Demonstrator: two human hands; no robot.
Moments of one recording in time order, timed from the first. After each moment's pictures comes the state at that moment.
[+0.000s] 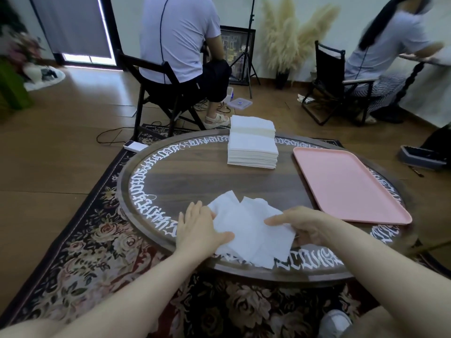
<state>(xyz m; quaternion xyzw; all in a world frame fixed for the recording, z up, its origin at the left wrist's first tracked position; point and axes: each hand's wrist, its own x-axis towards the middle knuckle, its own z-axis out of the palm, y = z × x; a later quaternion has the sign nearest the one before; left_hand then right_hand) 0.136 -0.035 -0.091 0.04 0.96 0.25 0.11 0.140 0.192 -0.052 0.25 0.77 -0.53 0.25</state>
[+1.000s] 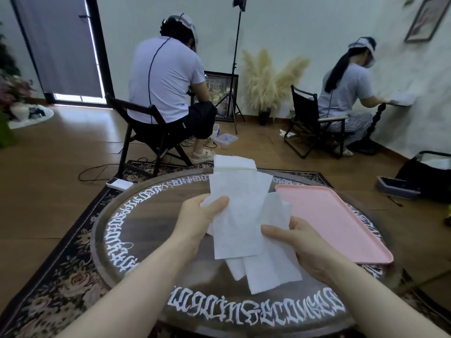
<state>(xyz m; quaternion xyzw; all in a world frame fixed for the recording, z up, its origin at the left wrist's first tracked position) 0.088 0.002 -0.004 0.03 0.62 0.78 0.08 0.154 0.198 0.000 0.07 0.68 -0.72 0.07</state>
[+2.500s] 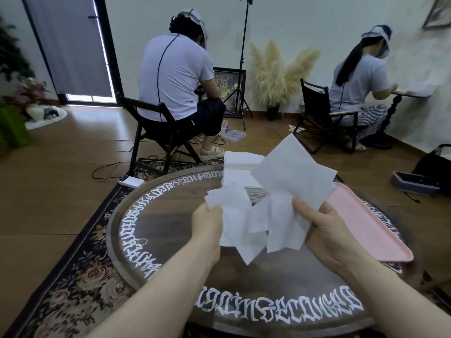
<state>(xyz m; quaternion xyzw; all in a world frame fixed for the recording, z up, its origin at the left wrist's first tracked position) 0.093 0.013 -0.012 -0.16 0.60 0.78 0.05 0.143 0.196 0.001 0.03 0.52 -0.85 -0.07</state>
